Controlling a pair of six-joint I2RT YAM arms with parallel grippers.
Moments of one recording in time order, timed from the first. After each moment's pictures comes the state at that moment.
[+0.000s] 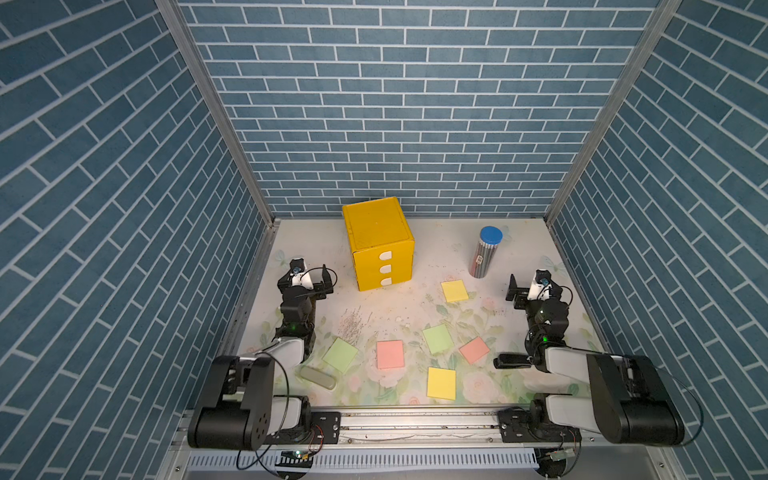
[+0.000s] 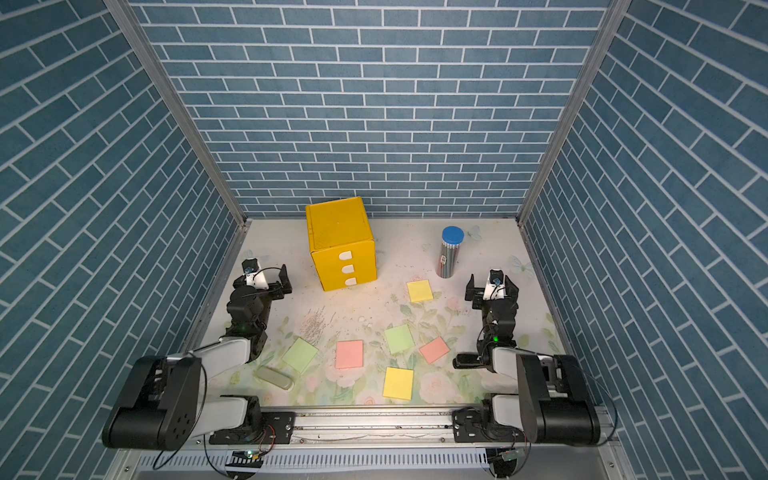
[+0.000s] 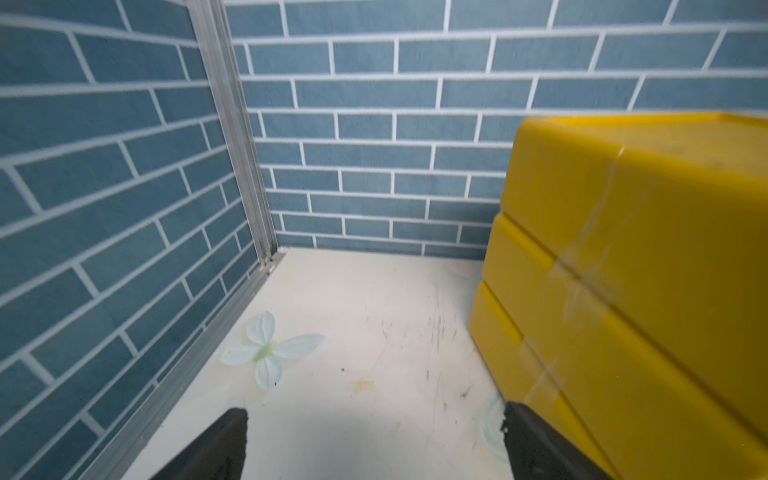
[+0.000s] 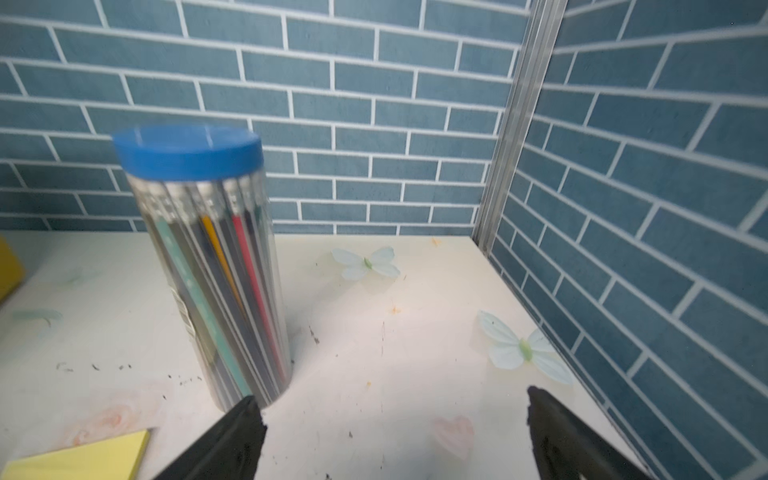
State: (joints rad) left arm -0.07 1.25 0.33 0.83 -0.21 -0.07; right arm 0.05 1.25 0.21 1.00 0.09 -0.06
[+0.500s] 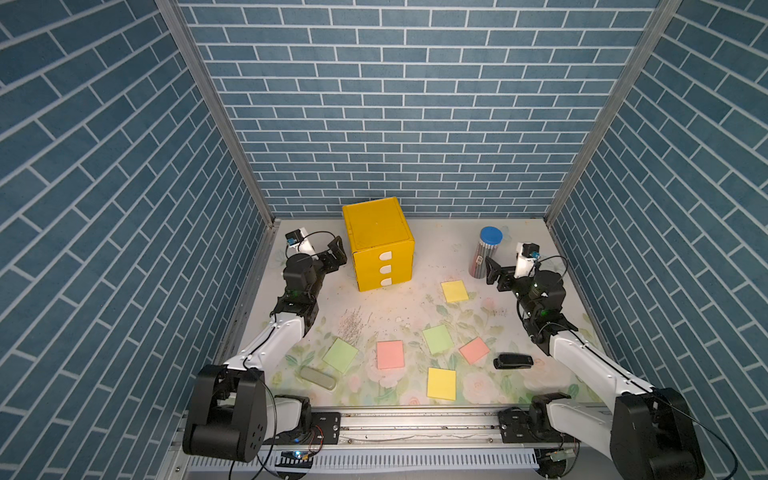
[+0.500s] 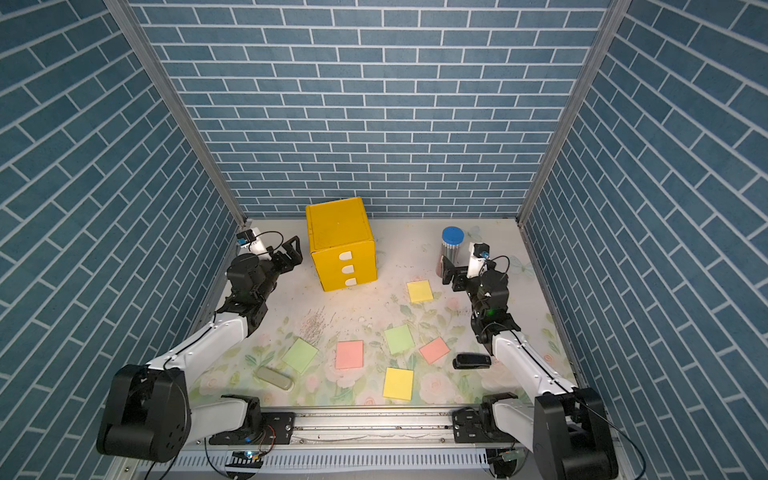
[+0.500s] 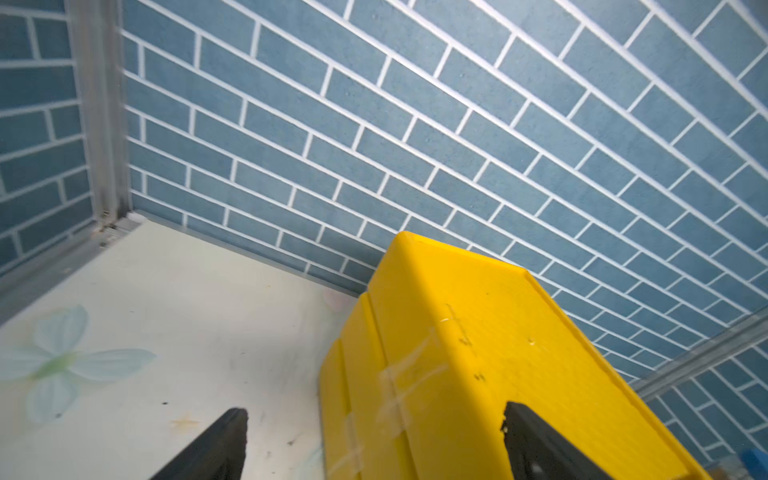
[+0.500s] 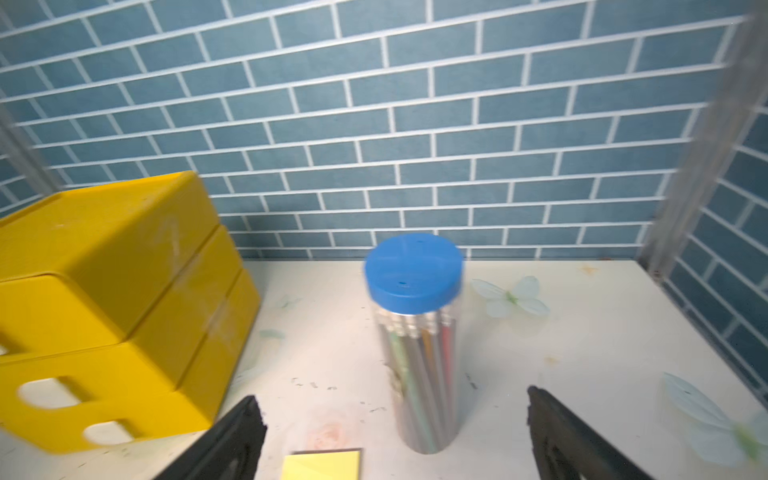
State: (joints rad) left arm -0.14 1.29 0.70 0.45 -0.03 -0.50; right arm 0.26 1.12 0.54 0.44 -0.07 0.13
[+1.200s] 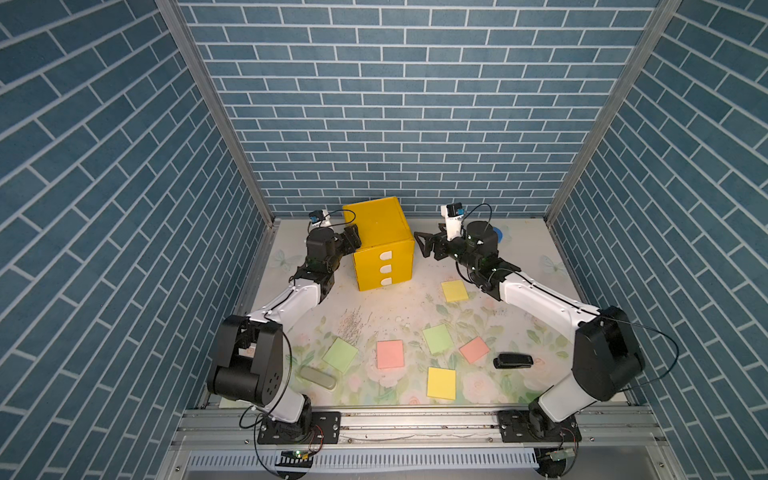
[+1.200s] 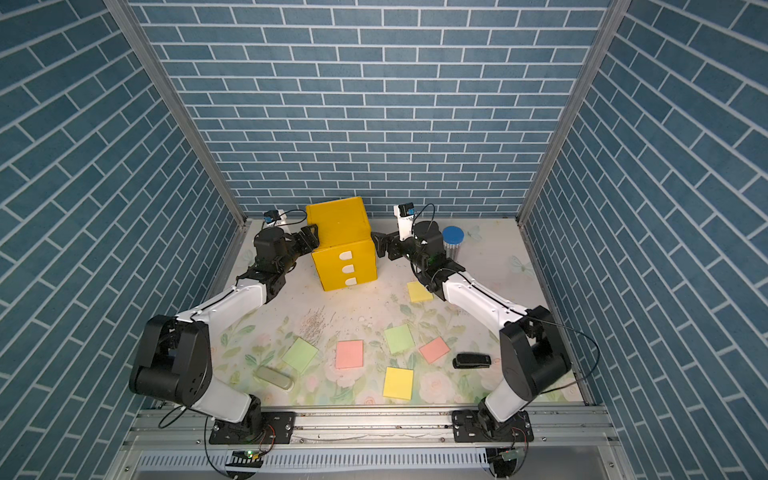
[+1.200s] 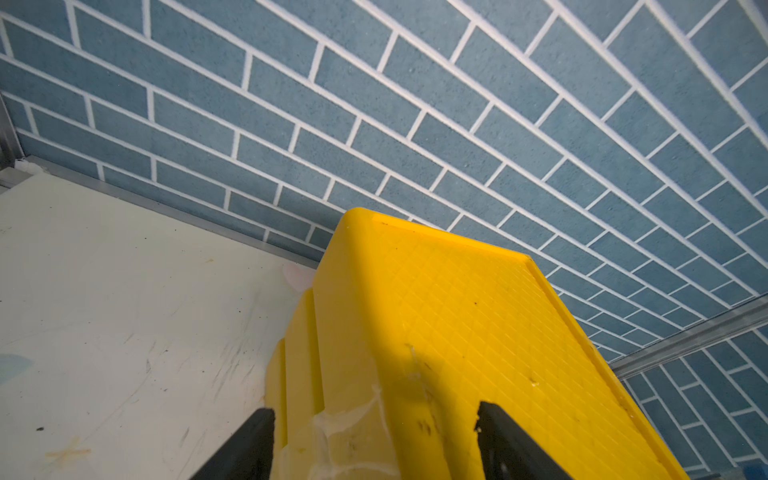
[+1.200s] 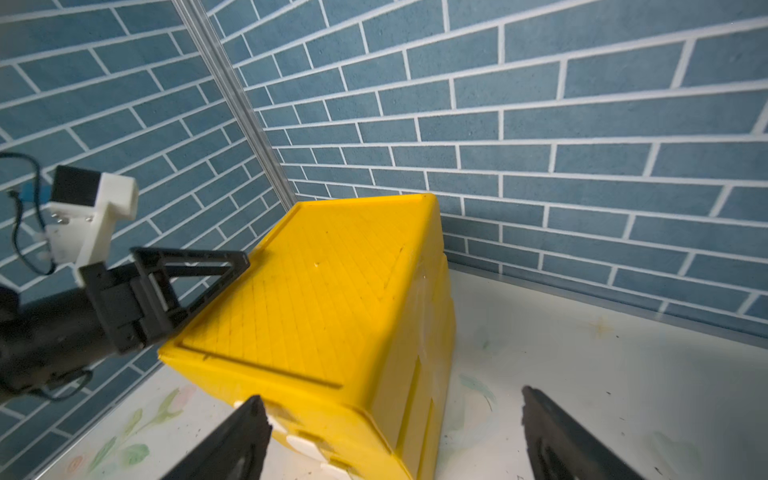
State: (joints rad) left arm -0.21 1.55 0.97 0.33 -0.03 -0.54; right arm 0.59 1.65 1.22 0.24 -0.17 0.24
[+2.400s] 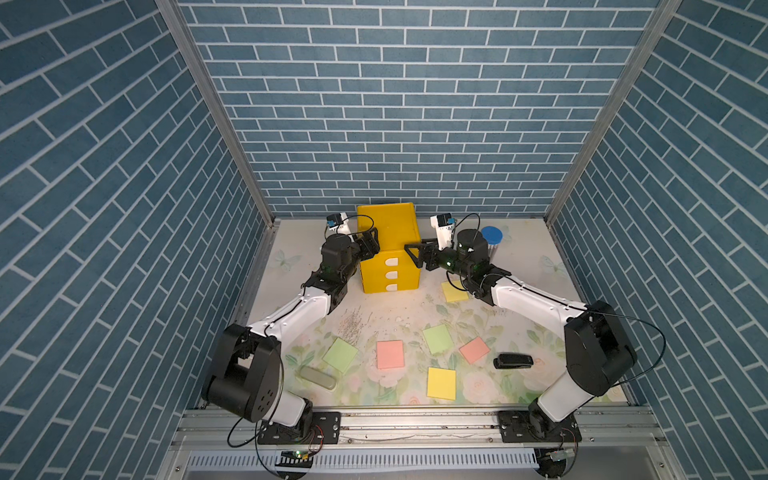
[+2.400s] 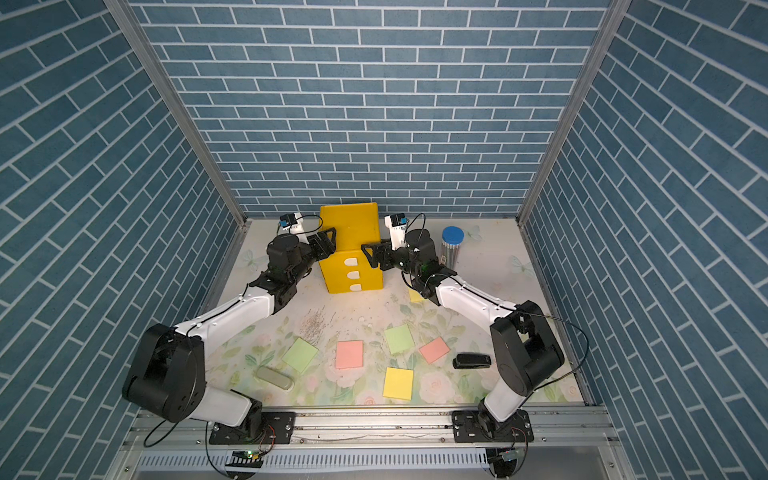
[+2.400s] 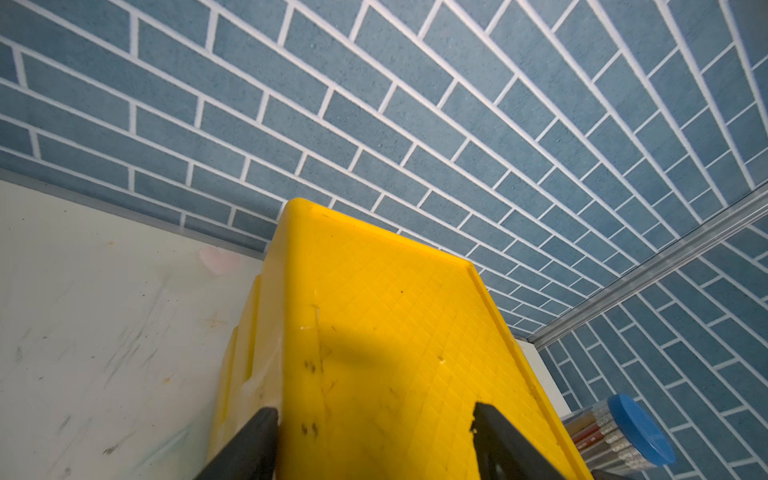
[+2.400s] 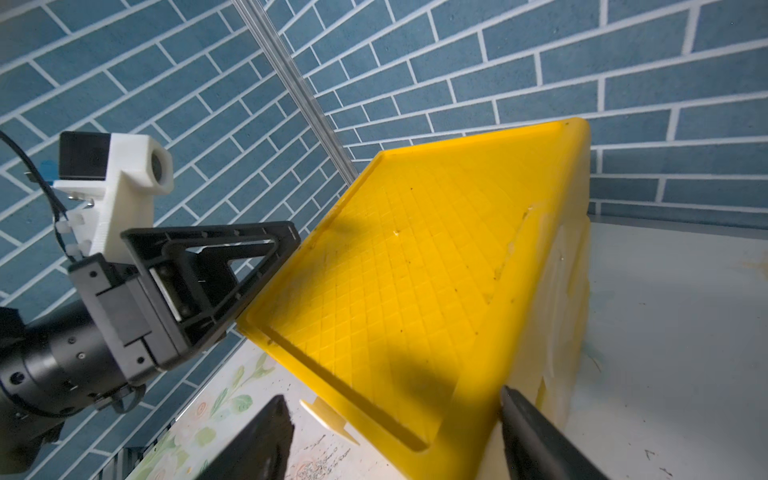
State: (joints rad) left arm -0.37 1.46 0.92 0.34 -0.07 -0.59; right arm 0.64 1.64 1.12 0.29 -0.32 0.39
